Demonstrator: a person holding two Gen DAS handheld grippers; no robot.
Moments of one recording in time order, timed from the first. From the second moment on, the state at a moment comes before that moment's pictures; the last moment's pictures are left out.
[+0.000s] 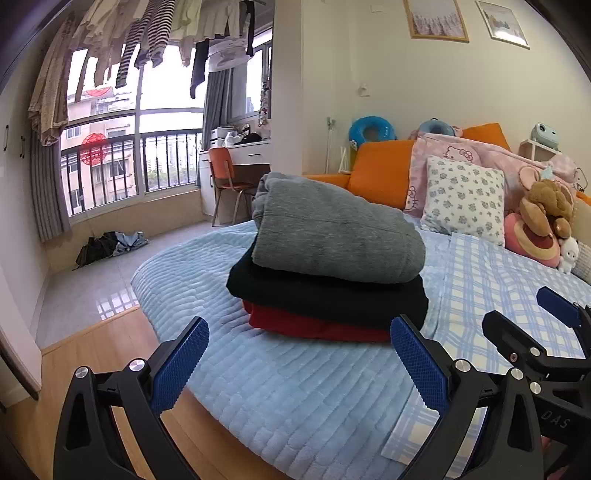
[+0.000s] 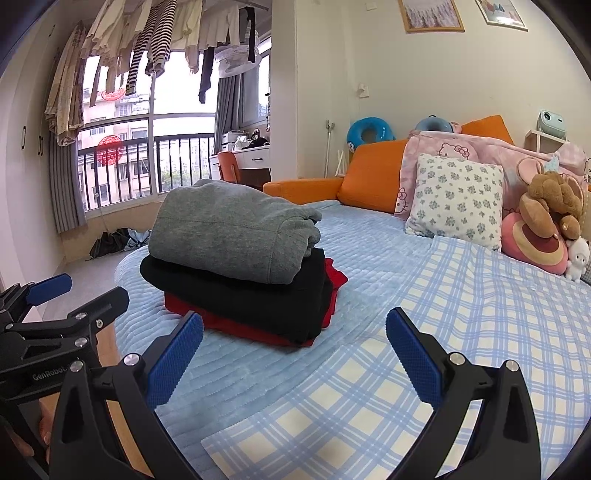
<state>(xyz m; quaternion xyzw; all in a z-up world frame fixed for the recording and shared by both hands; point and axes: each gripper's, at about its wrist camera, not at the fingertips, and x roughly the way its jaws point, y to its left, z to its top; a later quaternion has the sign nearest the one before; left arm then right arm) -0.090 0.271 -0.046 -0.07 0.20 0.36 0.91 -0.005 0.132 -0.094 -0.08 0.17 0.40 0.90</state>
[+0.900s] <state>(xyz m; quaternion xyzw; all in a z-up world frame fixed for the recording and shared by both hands) -0.090 0.266 -0.049 -0.07 0.19 0.37 0.91 0.005 0.127 -0.099 -0.08 0.18 0.40 0.90</state>
